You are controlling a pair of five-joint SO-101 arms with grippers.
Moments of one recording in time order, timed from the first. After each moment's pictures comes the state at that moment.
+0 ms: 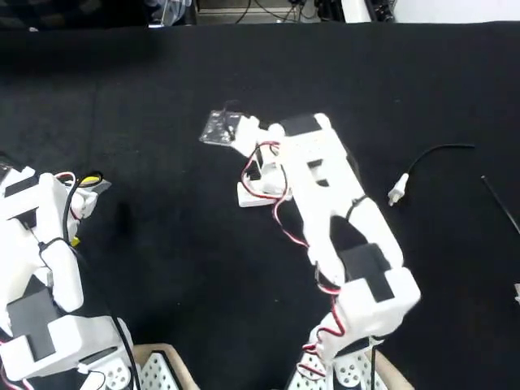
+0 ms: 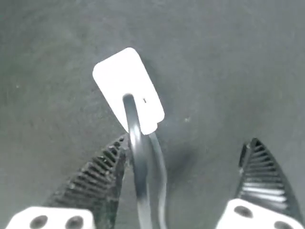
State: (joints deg) left arm -31.1 -7.2 38.4 57.2 36.0; right arm -16.5 11.3 7.5 70.1 55.8
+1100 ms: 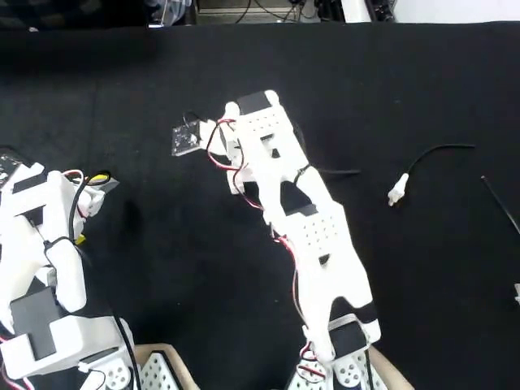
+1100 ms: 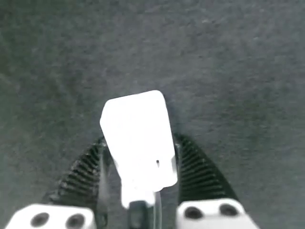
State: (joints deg) left arm -28.7 -7.2 38.4 57.0 35.7; right arm -21.7 55.8 -47.8 91.1 69.6
